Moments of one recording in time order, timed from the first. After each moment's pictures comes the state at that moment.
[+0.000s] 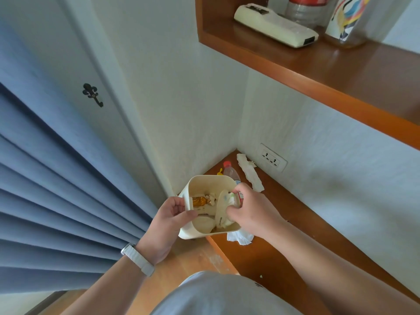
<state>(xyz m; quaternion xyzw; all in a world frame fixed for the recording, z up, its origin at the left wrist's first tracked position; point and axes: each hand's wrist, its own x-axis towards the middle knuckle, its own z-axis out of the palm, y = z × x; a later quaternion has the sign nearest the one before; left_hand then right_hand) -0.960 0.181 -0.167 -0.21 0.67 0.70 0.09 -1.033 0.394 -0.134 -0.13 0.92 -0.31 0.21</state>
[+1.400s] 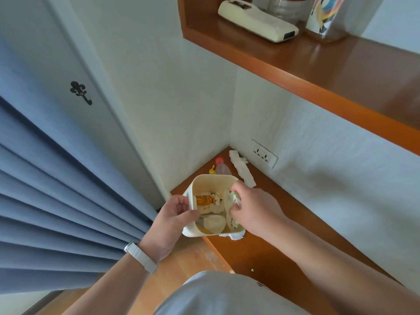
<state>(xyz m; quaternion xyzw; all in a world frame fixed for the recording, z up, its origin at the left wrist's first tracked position) -0.961 0.209 -0.170 -0.18 0.68 0.70 0.10 -1.031 0.421 -0.131 -0.20 0.96 -0.16 0.11</state>
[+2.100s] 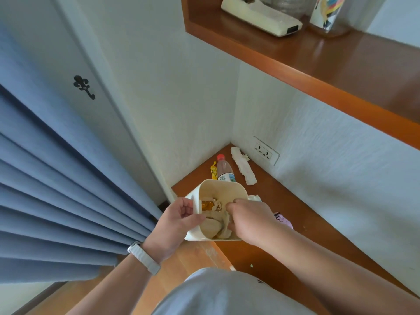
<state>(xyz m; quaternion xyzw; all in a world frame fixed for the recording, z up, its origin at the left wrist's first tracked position) -0.949 0.217 -0.173 -0.19 0.71 0.67 0.12 -1.017 0.419 -0.160 -0.31 0.93 -0.01 0.18</state>
